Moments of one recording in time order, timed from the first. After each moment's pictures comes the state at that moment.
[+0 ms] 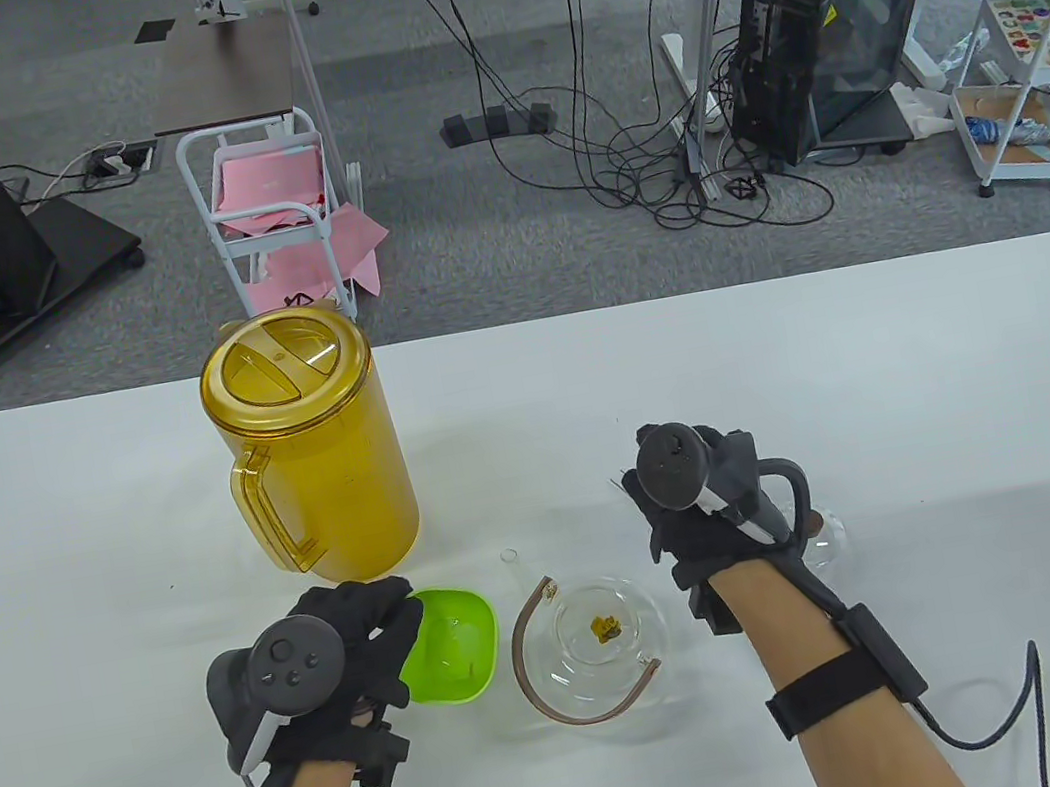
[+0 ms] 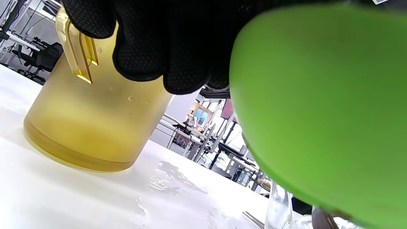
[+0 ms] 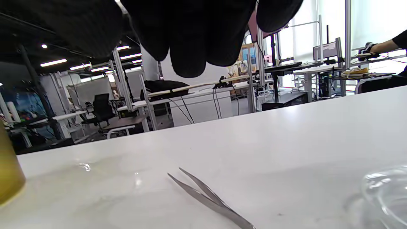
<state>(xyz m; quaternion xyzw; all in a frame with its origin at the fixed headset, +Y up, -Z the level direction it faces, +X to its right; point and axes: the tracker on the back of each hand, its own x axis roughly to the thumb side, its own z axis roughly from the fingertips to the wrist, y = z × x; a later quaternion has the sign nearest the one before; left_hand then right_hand) -0.239 -0.690 -0.319 0.11 -0.10 0.27 0.95 0.120 -0.667 -0.402 0.04 -0.04 0.98 0.16</state>
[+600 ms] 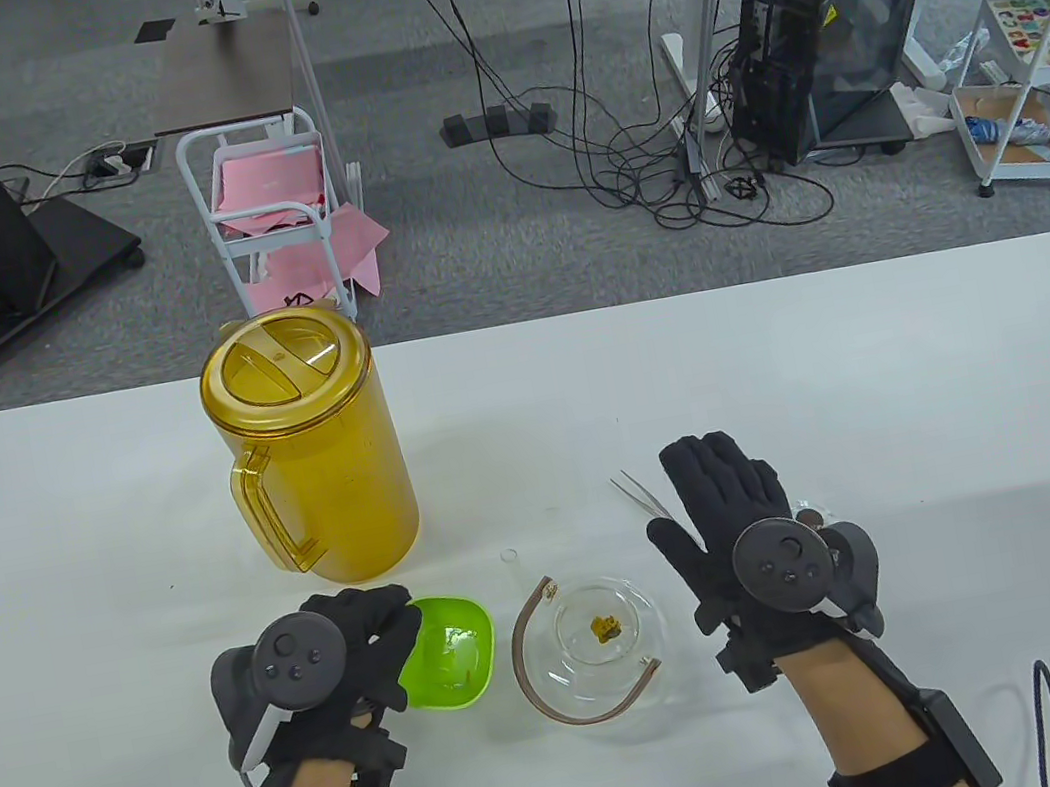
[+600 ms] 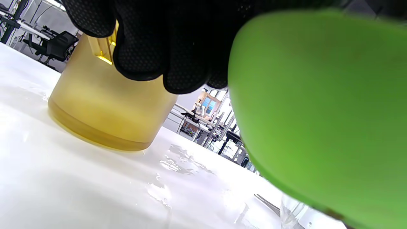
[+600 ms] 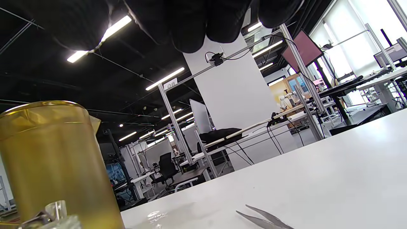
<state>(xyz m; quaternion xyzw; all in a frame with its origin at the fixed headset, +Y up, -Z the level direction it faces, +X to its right) -0.246 -0.705 -0.326 0.07 -0.09 0.27 0.96 0.158 -0.672 -0.335 0.13 -0.17 0.95 0.24</state>
